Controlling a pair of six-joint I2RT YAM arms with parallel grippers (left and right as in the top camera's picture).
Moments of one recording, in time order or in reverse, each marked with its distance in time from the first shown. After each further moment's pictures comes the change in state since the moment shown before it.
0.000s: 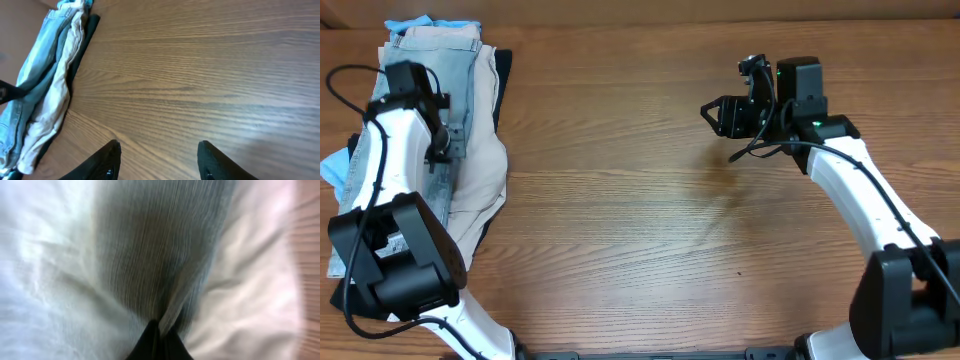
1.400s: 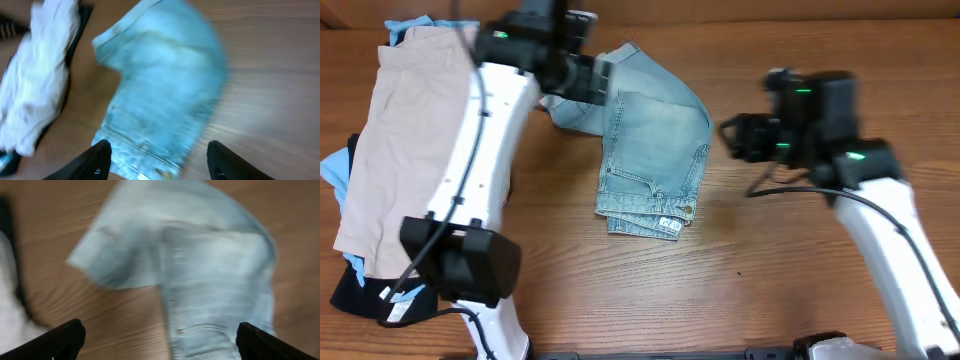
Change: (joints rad) left arm -0.466 0.031 0.472 -0.235 0.311 -0.192; right arm 0.100 -0.245 0.020 -0.305 0.180 -0.005
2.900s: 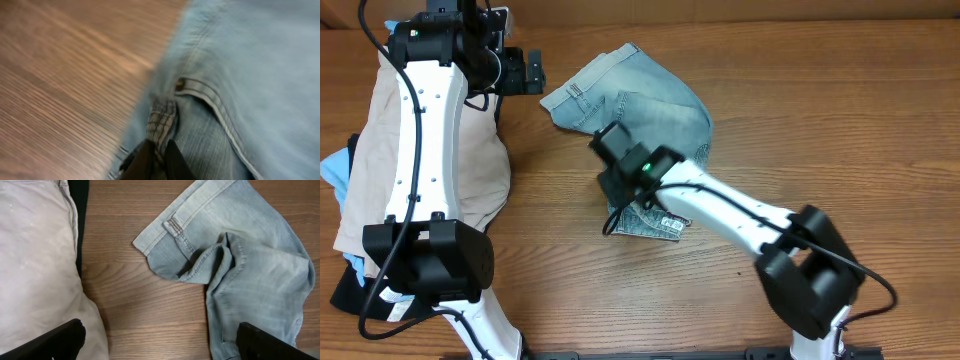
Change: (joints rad) left arm 0.217 0.000 0.001 -0.034 0.059 0.003; right arm 0.540 0.539 0.229 0.021 0.433 0.034
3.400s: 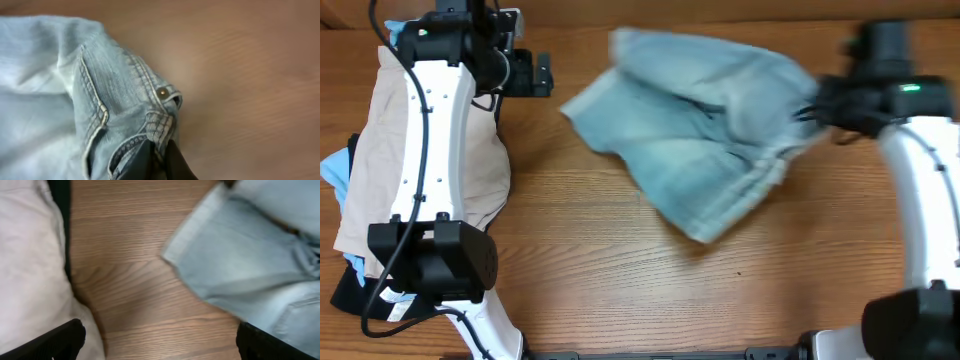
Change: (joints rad) left arm -0.046 0.000 0.000 -0.006 0.000 0.047; right arm -0.881 -0.314 0.152 -0.414 -0.054 0.047
